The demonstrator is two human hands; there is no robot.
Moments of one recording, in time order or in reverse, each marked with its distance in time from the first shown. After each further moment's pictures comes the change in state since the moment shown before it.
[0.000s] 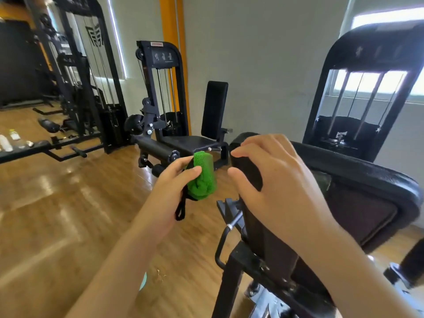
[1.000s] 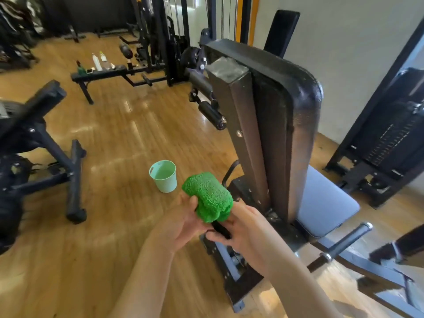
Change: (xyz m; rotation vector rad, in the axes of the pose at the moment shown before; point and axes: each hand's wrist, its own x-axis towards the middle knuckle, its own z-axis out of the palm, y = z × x) left_hand -0.203 -0.135 0.166 -0.560 0.168 -0.150; right_hand -0.217 0.092 -0.063 1.738 -0.962 0.946
